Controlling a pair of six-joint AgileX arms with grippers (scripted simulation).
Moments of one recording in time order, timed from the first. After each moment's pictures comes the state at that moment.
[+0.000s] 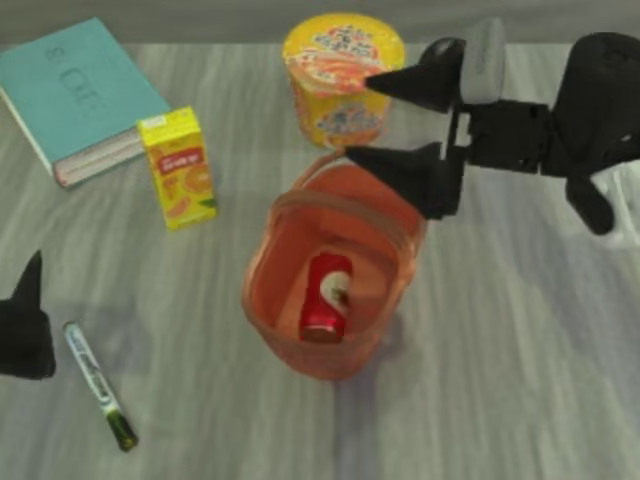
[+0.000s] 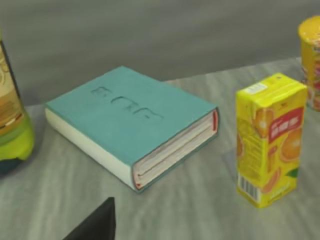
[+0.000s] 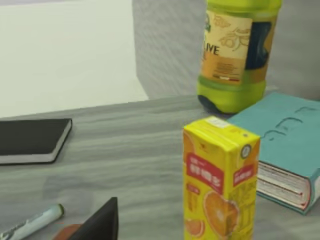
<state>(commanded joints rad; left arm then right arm) -0.11 0.26 0.25 -0.20 0.03 0.14 0.30 2.06 1.04 0.98 -1.01 0.02</state>
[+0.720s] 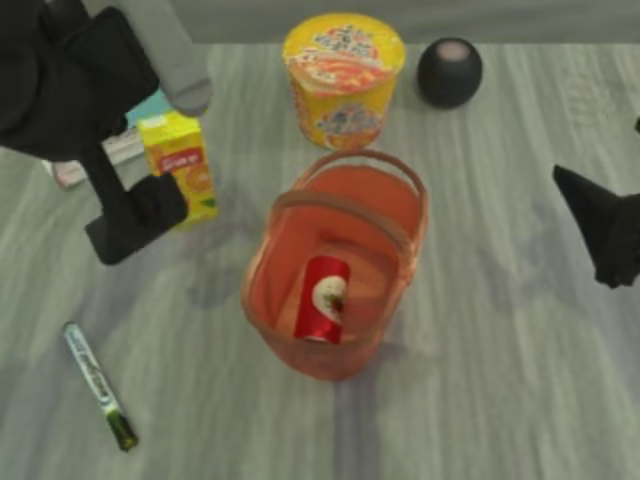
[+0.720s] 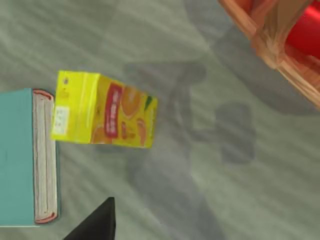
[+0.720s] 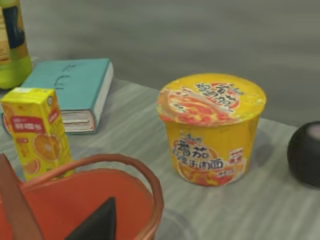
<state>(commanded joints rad) -0.44 1.33 1.33 -0.98 0.05 0.70 0.14 1.02 0.41 0.44 -0.47 0.00</state>
